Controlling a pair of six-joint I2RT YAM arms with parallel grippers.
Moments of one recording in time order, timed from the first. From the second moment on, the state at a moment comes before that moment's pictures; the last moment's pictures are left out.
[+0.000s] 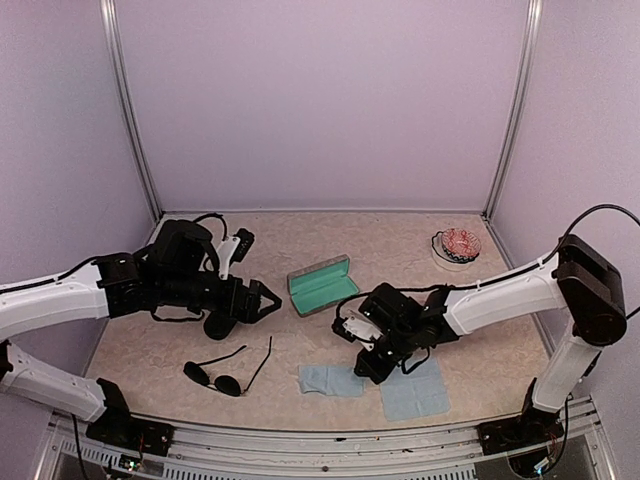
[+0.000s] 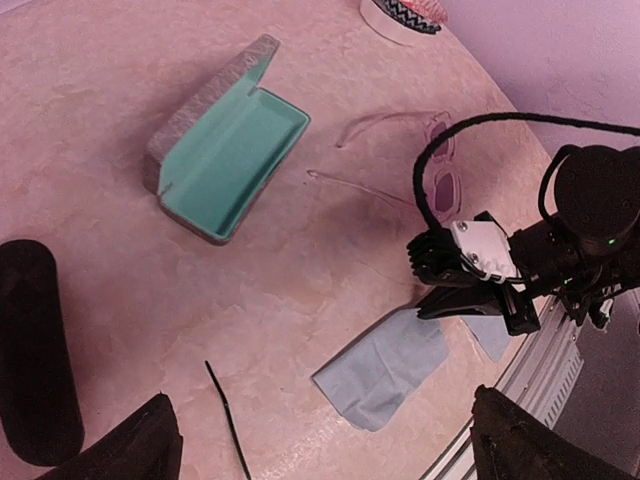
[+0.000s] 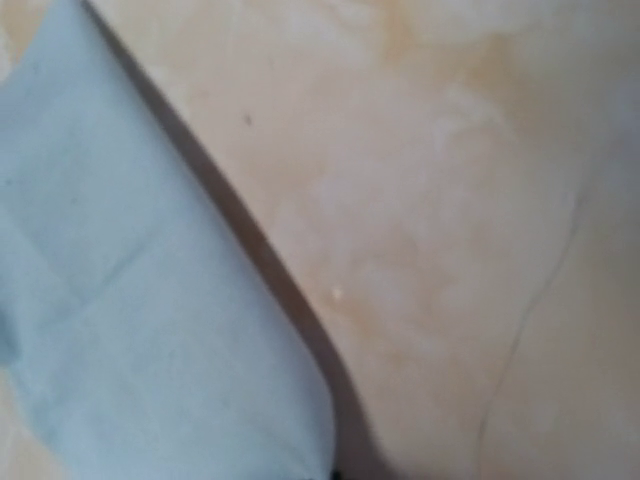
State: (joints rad) left arm -0.84 1.16 0.86 -0.35 0.09 -0.42; right arm 1.01 1.71 0.89 -0.27 -0.17 0.15
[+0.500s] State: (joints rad) left arm -1.04 1.56 0.96 -0.32 0.12 -0.49; right arm 1.01 1.62 0.79 -0.28 -0.17 0.13
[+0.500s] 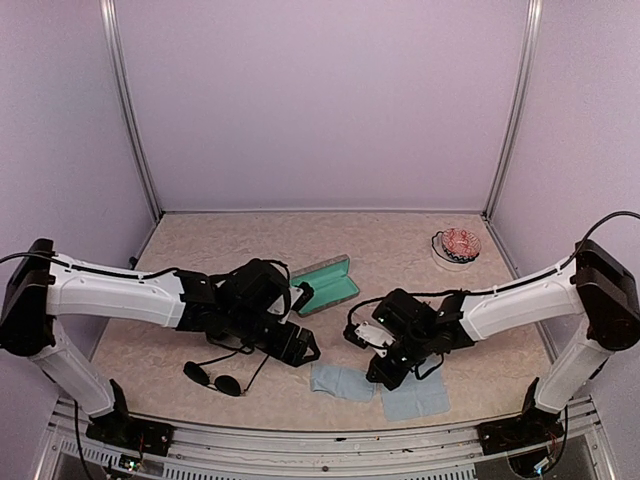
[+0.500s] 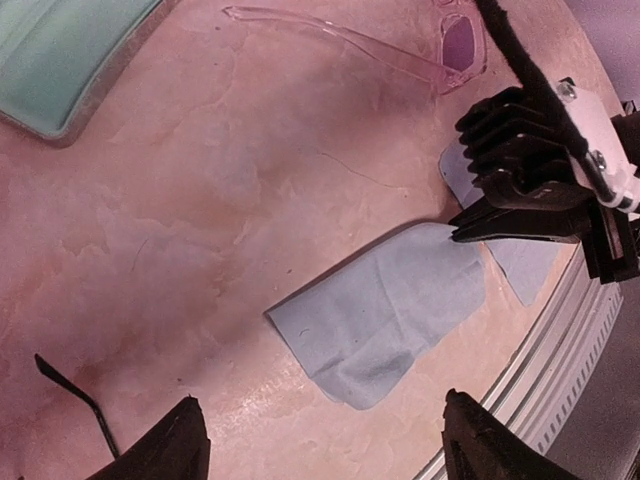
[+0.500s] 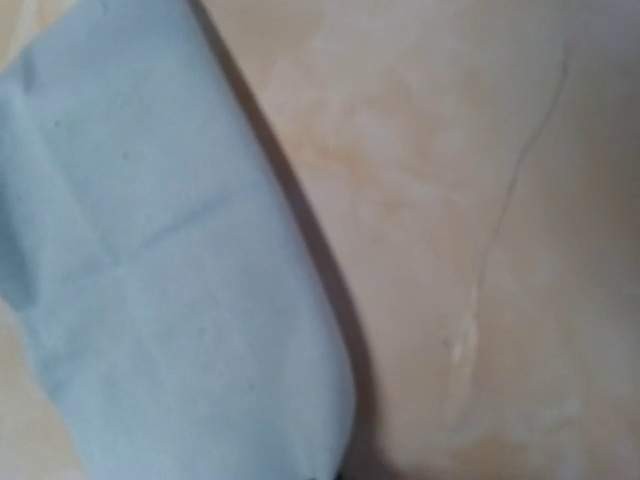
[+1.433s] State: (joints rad) left arm -1.13 1.85 1.10 -0.32 0.01 -0.49; right arm 1.01 1.59 0.75 -0.25 -0.18 0.14
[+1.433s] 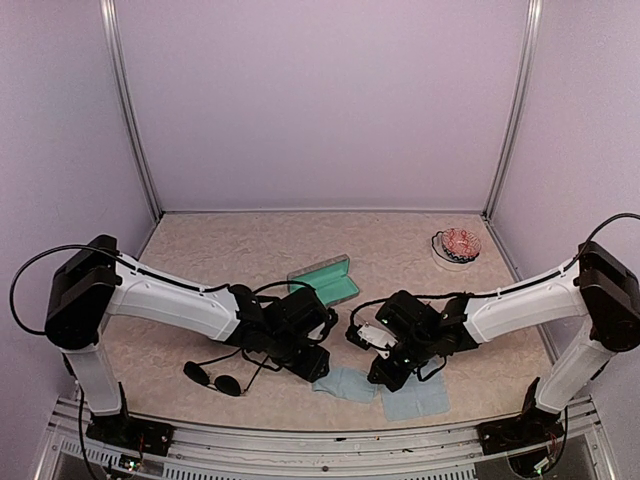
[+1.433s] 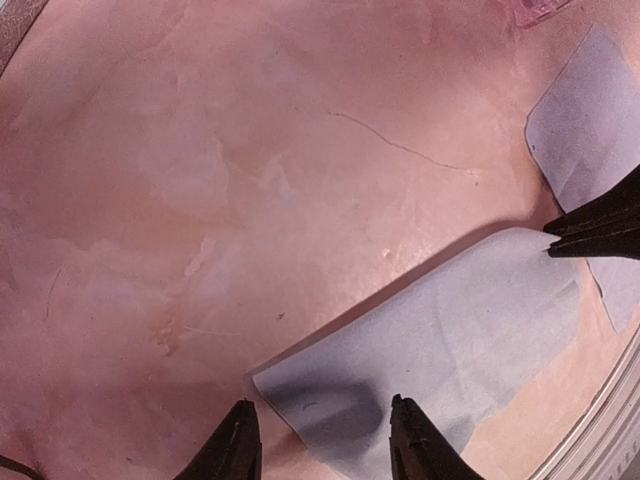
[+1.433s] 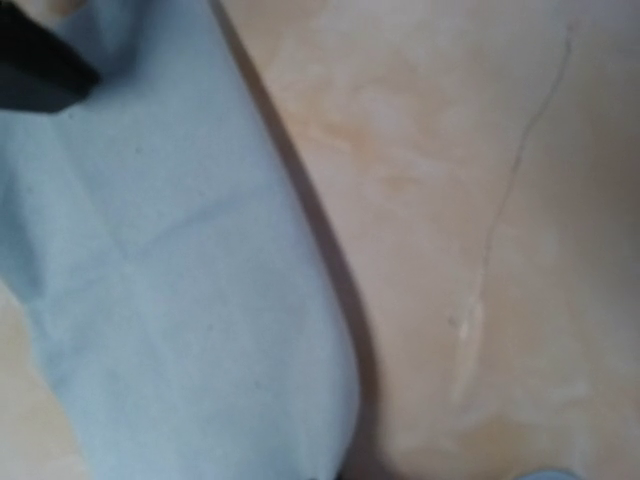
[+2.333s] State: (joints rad) left arm -1.16 1.87 1.07 -0.27 -0.01 -0.51; right arm 1.01 1.59 0.75 -0.24 -0.18 0.14
